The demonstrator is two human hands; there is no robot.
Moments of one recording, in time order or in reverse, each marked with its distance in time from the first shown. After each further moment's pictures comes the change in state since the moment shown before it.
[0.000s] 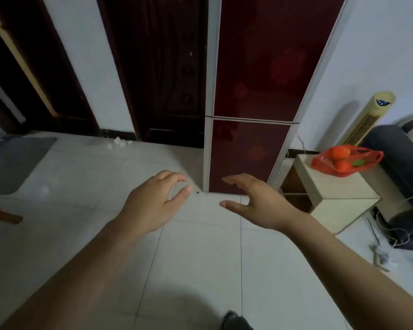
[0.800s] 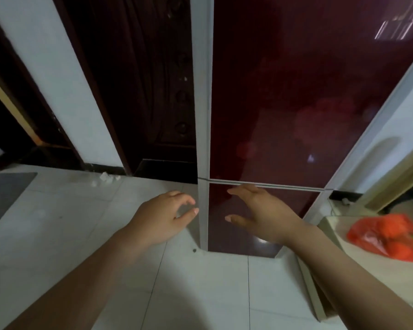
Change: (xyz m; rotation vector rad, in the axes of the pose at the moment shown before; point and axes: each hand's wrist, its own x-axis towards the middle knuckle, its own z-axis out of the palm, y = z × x) left_hand 0.439 -0.079 0.037 0.084 -0.197 -0.006; right_hand 0.376 0.207 -0.117 -0.165 -0.017 0.020
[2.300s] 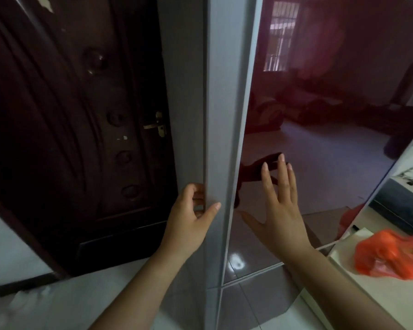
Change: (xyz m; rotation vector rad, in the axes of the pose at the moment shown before) left_hand 0.321 -0.086 -0.094 -0.884 0.180 0.297; right_hand 0.272 0.030 -0.044 -0.226 0.883 0.362
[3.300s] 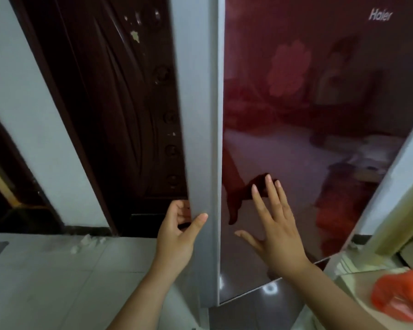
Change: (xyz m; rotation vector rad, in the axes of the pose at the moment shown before) left_hand -0.161 0.078 0.114 -0.023 0.448 -0.109; right_hand -0.093 0.094 -0.092 0.218 -0.041 -0.344
